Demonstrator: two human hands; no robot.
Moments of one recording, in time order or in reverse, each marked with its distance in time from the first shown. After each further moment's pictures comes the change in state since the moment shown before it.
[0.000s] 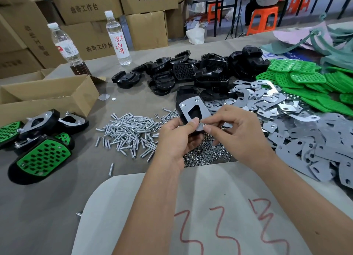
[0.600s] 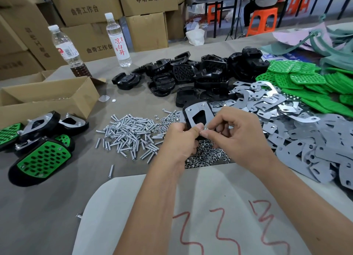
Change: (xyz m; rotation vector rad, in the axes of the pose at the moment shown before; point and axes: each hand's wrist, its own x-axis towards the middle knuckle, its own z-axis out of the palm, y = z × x) left_hand -0.002 -0.001 0.004 0.306 -0.070 0.057; right_hand -0.001 -0.007 -0.001 -0.241 0.006 -0.097
